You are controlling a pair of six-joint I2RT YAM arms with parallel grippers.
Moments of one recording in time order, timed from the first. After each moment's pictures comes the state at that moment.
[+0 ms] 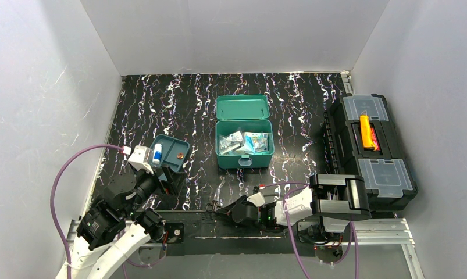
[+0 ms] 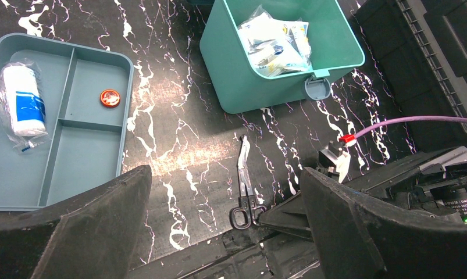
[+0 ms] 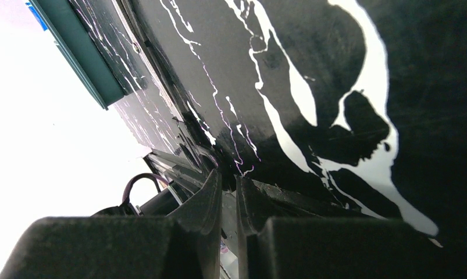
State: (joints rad) left arm -0.66 0.23 0.76 -0.87 -0.16 -0.43; right arm 1.54 1.68 0.49 0.40 0.47 2.10
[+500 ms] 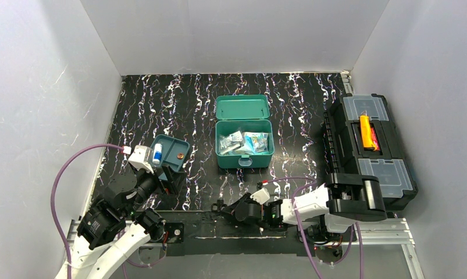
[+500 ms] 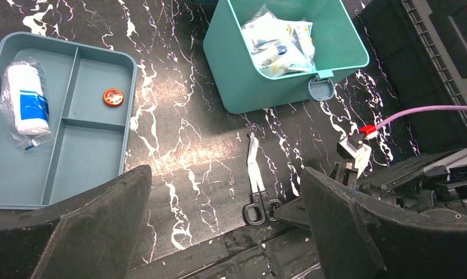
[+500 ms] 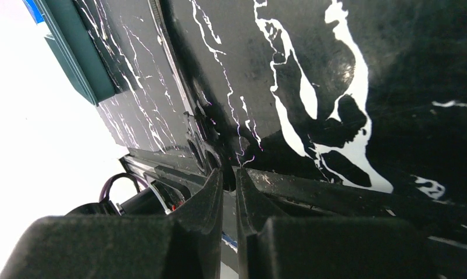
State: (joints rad) left arm -0.66 0.24 0.76 -0.87 -0.17 -0.44; right arm 1.54 1.57 0.49 0.25 0.49 2.00
